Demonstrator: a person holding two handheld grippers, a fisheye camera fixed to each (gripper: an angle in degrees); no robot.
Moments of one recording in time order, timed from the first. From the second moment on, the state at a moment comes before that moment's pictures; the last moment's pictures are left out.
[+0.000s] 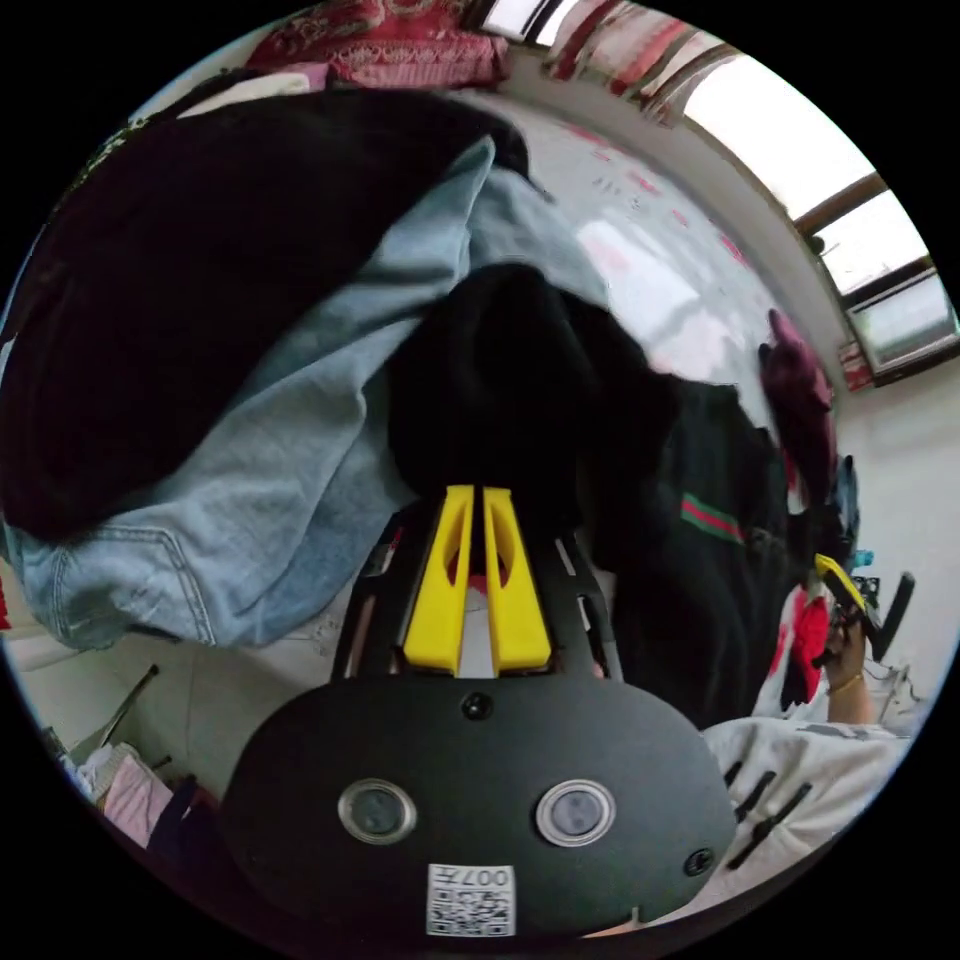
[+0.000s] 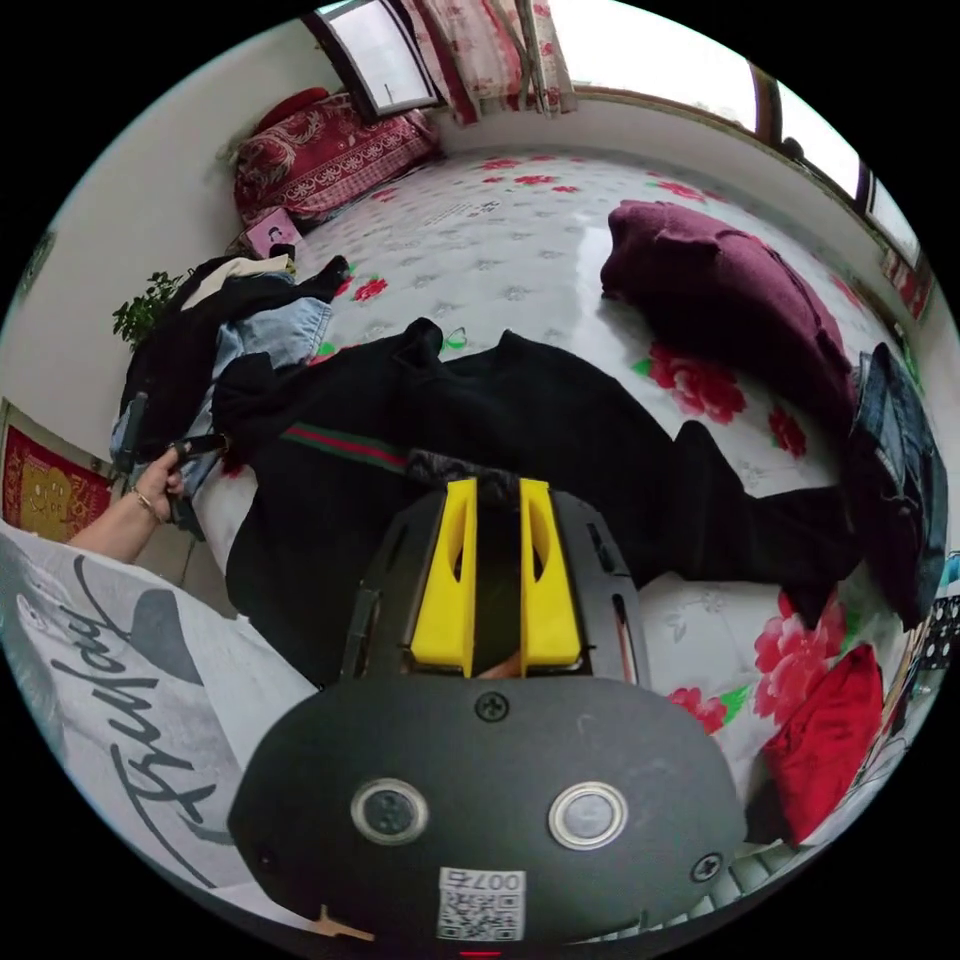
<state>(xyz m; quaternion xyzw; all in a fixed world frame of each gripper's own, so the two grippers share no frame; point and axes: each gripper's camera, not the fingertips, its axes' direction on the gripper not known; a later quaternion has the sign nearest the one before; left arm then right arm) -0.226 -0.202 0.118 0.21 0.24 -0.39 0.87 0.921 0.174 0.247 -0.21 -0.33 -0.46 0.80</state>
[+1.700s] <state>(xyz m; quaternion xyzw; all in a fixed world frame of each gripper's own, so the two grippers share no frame) 0.151 -0.215 -0.137 0.47 0.29 0.06 0.83 1.124 0.082 -0.005 -0.15 -0.37 -0.39 0.83</state>
